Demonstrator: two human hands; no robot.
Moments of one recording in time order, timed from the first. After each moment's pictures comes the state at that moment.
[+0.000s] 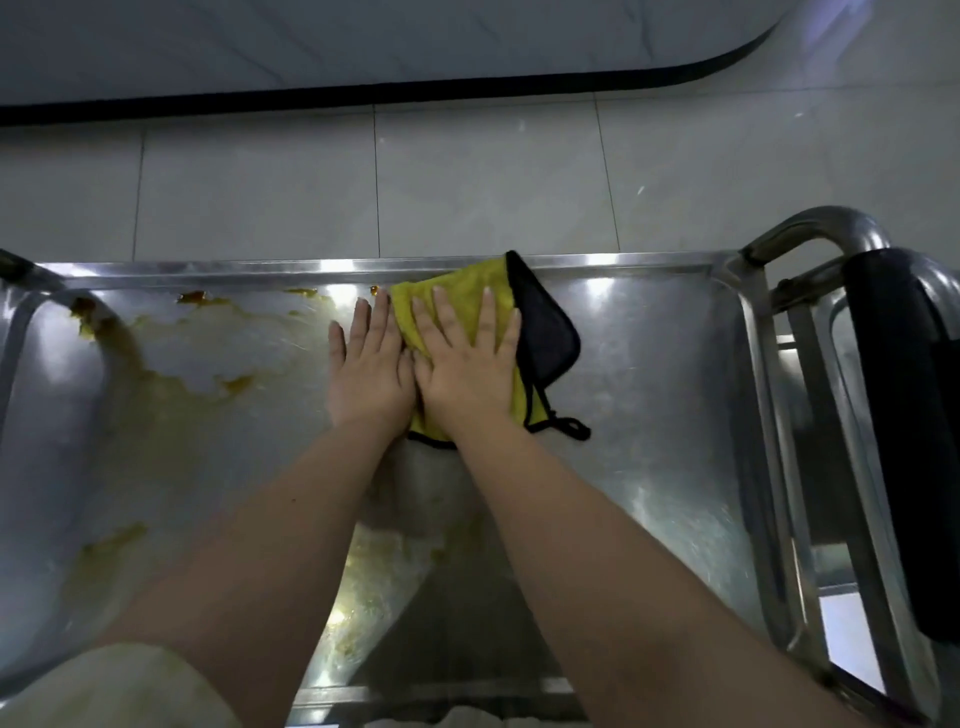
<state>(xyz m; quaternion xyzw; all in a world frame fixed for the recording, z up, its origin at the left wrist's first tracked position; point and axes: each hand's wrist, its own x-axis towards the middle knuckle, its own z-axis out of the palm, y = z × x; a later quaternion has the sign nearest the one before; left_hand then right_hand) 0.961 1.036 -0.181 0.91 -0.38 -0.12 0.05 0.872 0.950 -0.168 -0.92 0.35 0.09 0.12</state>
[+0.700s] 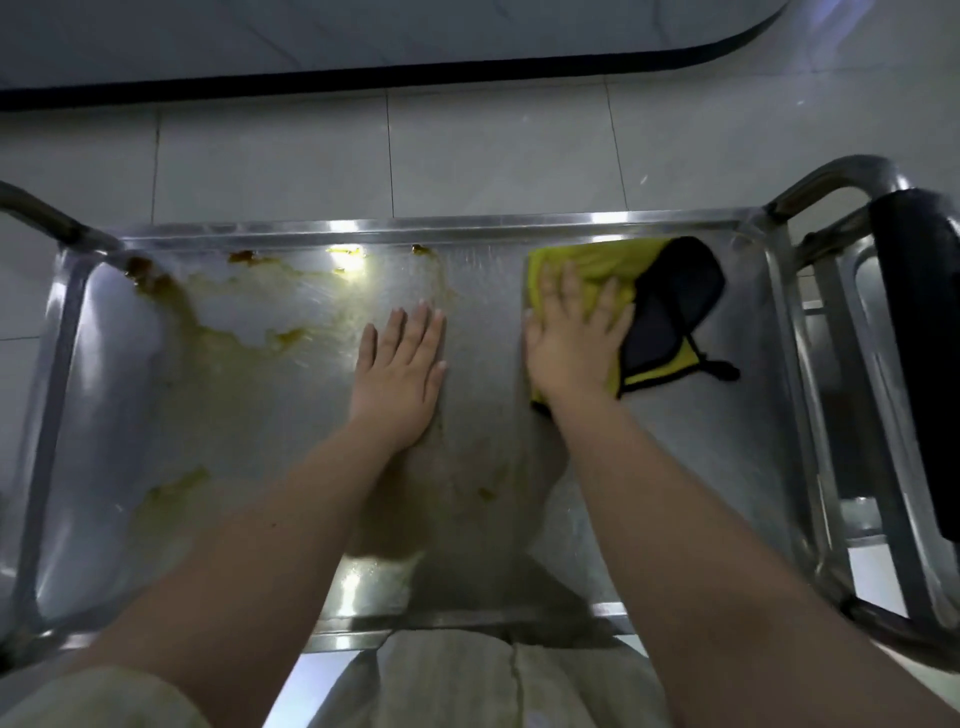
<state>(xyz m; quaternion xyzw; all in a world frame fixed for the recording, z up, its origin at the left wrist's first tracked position) 0.948 1.117 -0.180 0.86 -0.50 -0.14 0.00 0.819 0.949 -0.162 -0.86 0.50 0.07 0.12</state>
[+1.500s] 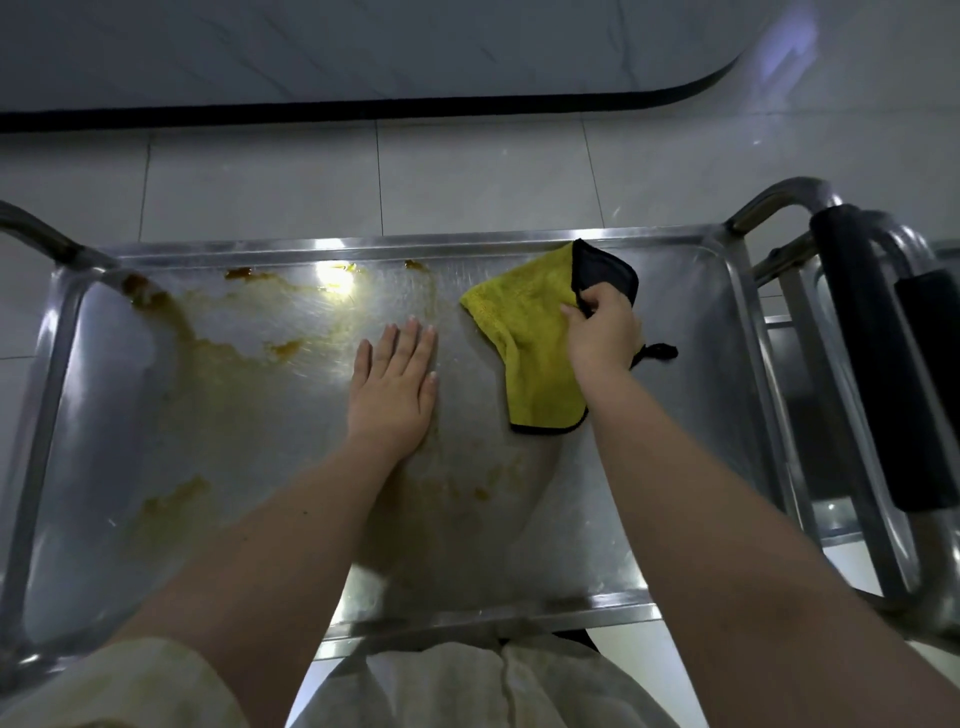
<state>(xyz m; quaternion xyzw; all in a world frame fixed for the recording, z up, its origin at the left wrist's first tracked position) 0.949 1.133 -0.175 0.87 -0.48 -0.13 0.04 0.811 0.929 -0.126 -0.71 0.62 -0.14 0.30</state>
